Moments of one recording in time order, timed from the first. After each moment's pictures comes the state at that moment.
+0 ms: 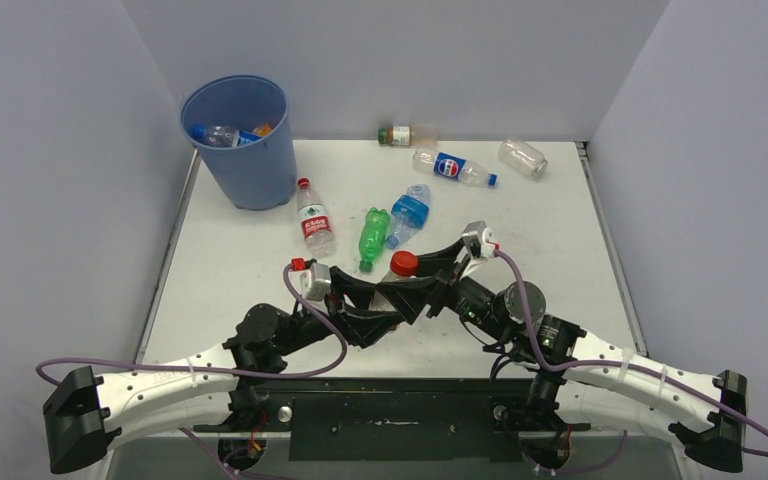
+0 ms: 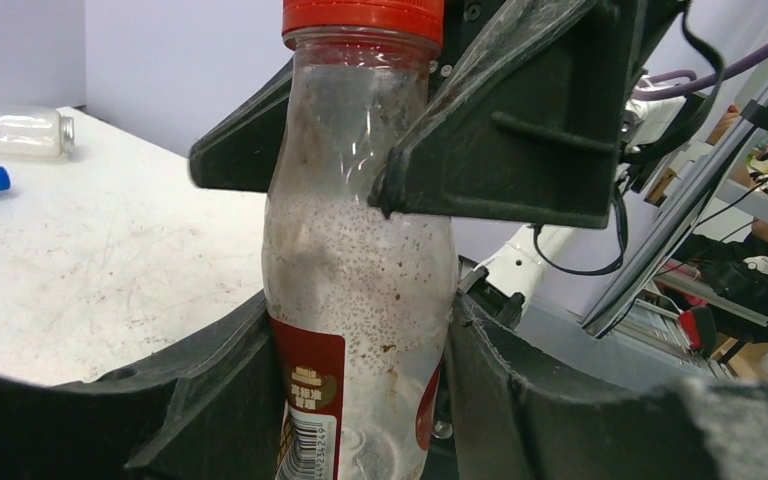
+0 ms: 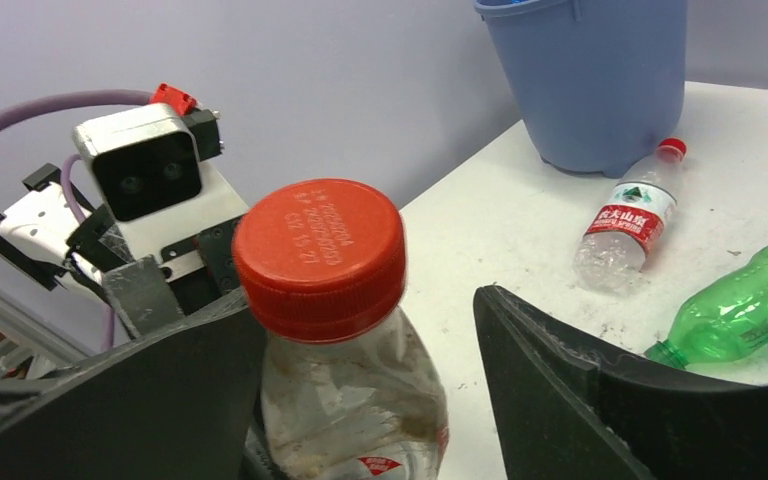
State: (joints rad) left arm -1.10 0.82 0.38 0.77 0.12 -0.44; right arm 1.10 0.80 0.66 0.31 0.09 0.45
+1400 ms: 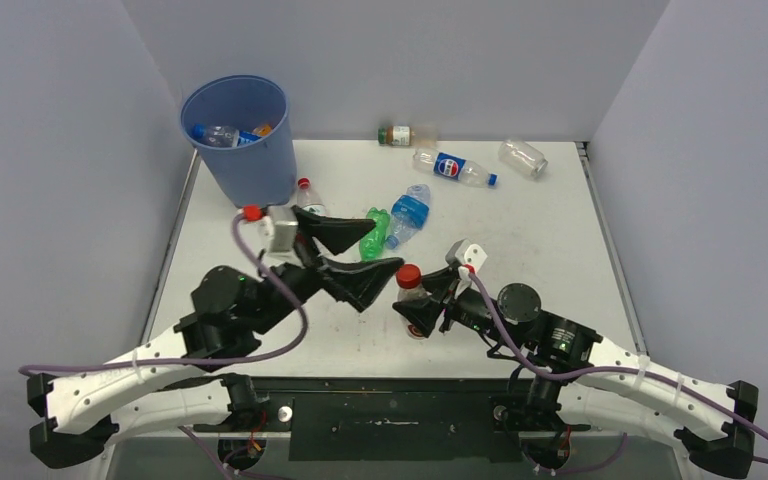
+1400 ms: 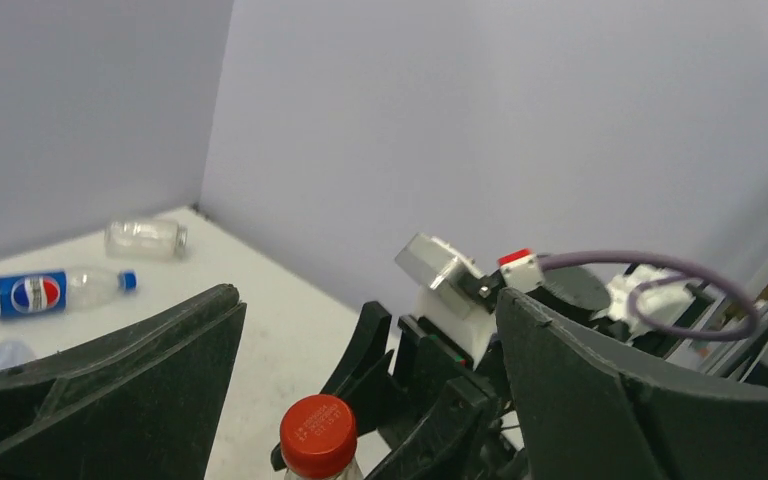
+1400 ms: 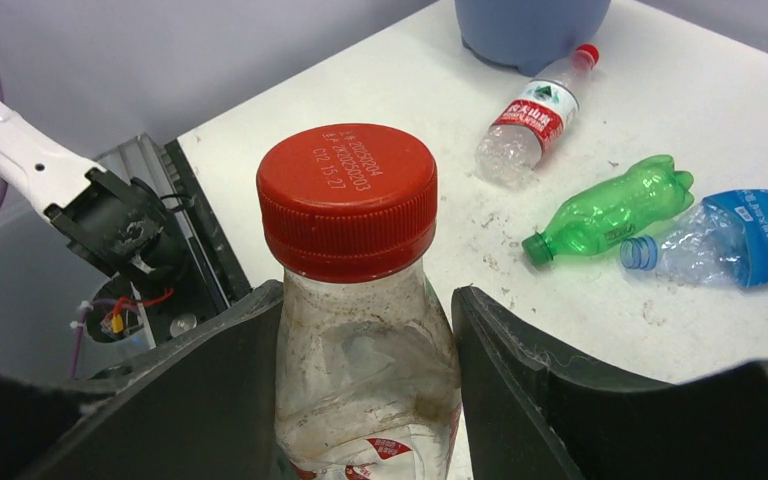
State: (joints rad) left arm -1.15 0.77 0.89 0.32 -0.16 -0.35; right arm 1.10 0.71 0.68 -0.04 0.07 0.19
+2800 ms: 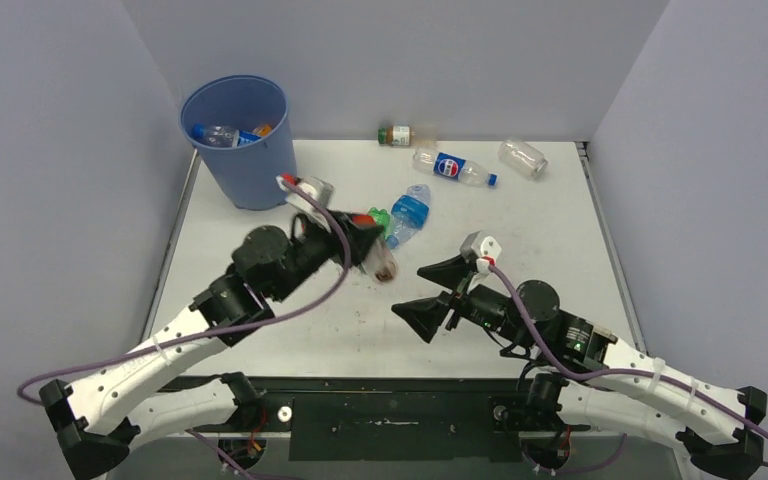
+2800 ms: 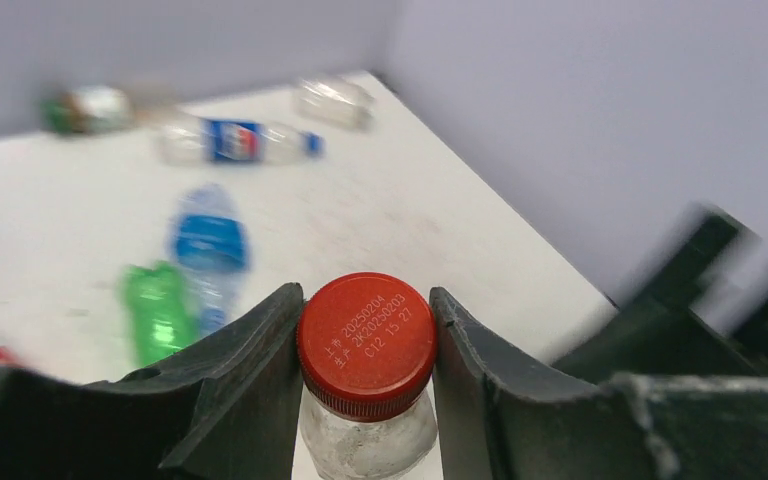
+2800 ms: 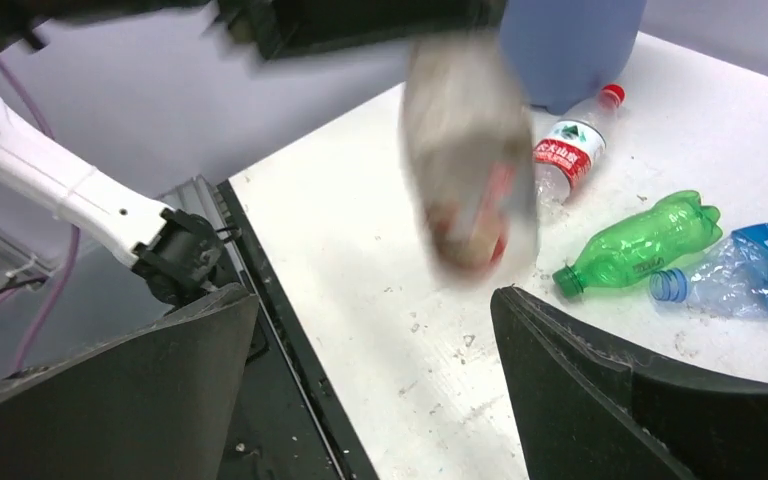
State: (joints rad) left arm -1.01 0.95 0.97 -0.02 -0.16 -0.36; right arm 1.10 0.71 0.74 -0.06 0.03 0.25
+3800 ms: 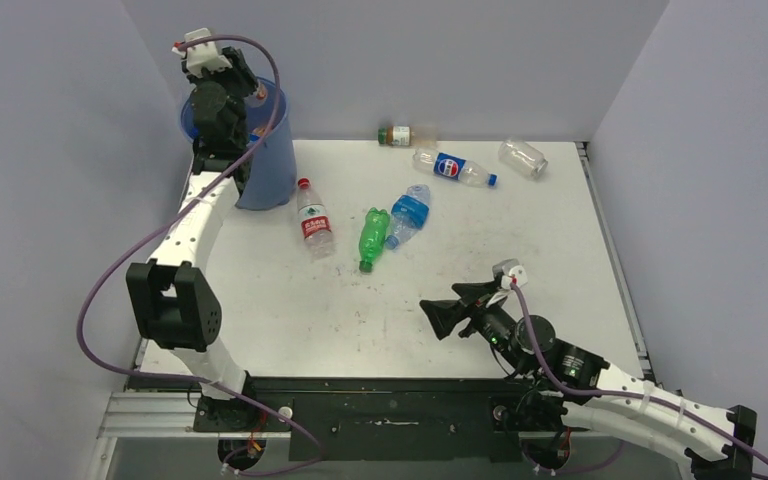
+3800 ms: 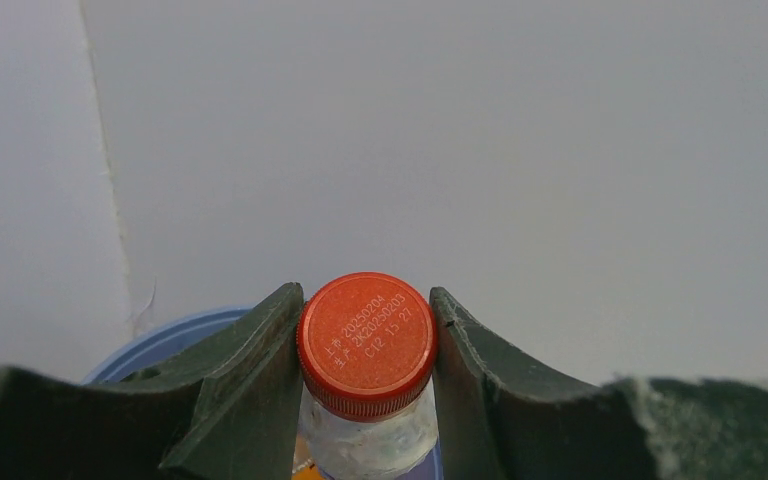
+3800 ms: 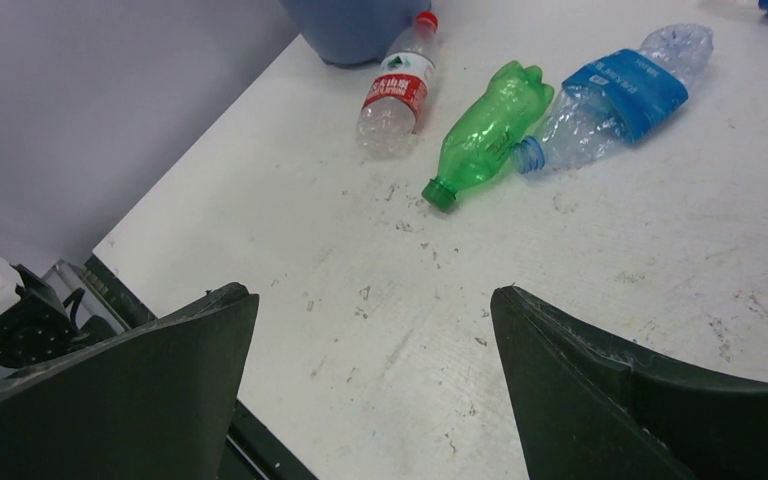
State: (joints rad) left arm -0.11 1.69 1.59 0.43 -0.34 -0.17; right arm 1.10 0.47 0.37 0.01 0.39 0.44
